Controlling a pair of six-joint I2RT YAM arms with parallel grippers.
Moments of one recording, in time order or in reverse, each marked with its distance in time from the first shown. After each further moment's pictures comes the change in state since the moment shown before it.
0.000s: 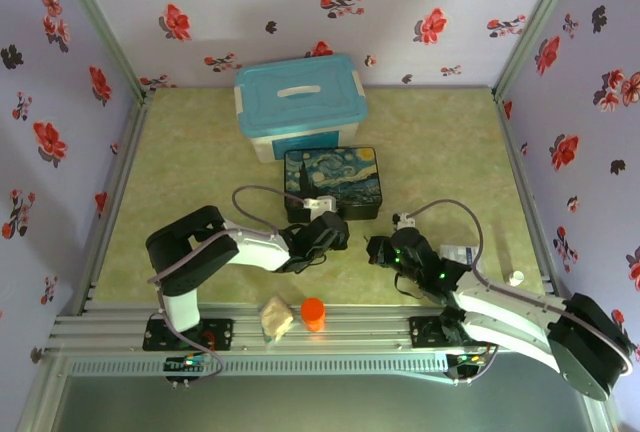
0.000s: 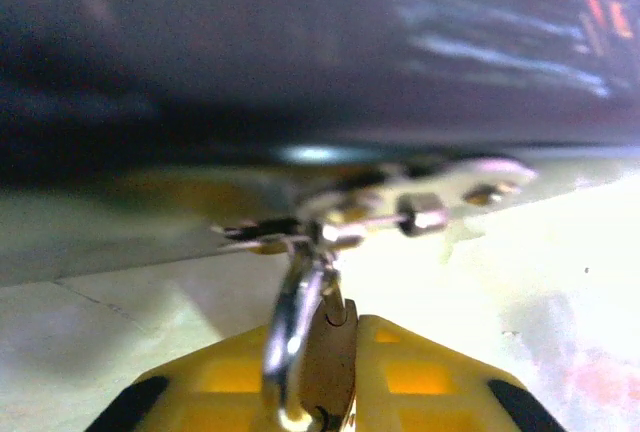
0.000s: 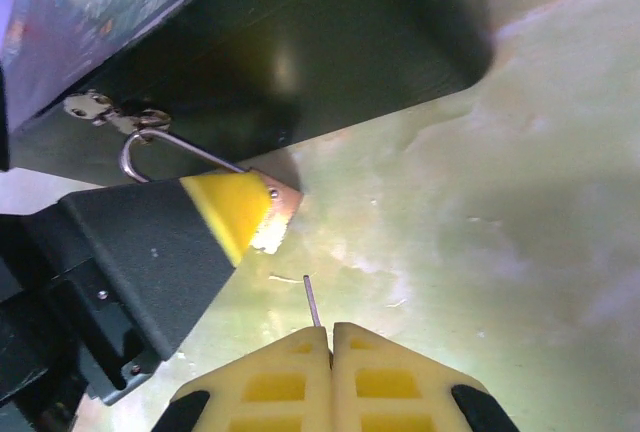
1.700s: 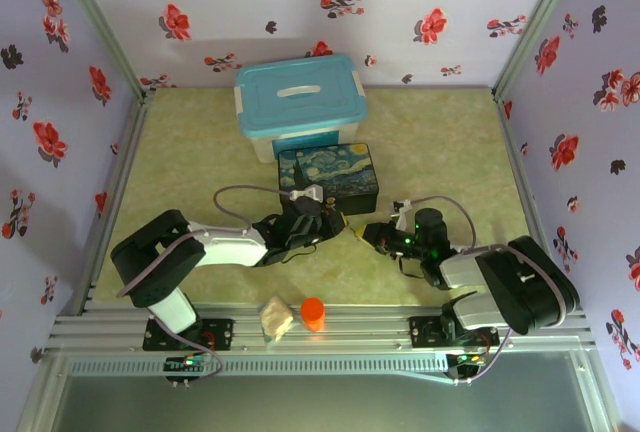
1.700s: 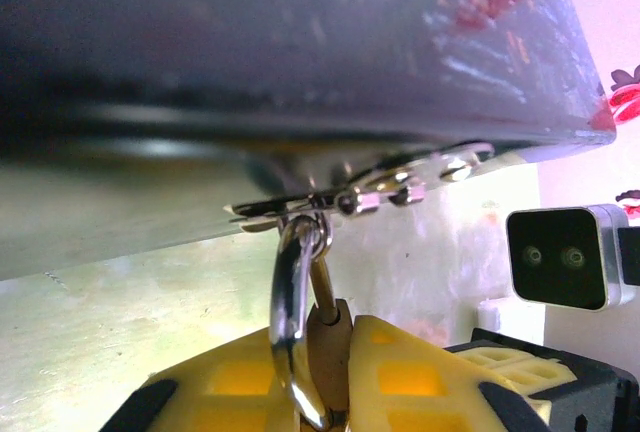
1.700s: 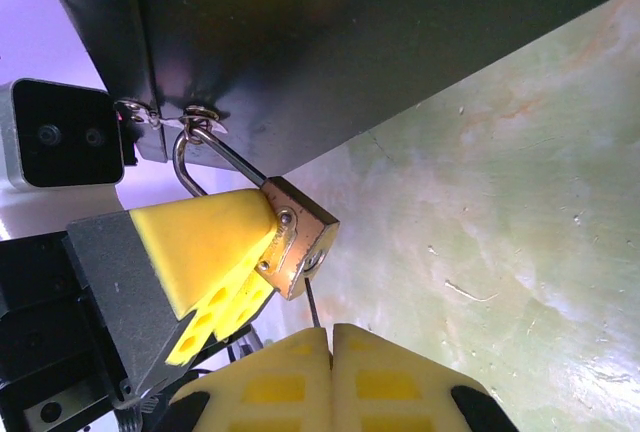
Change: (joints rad) left arm 0.109 -0.180 -0.095 0.075 0.281 -0.159; right arm -0.392 0.479 -0.054 0.727 -0.778 0.169
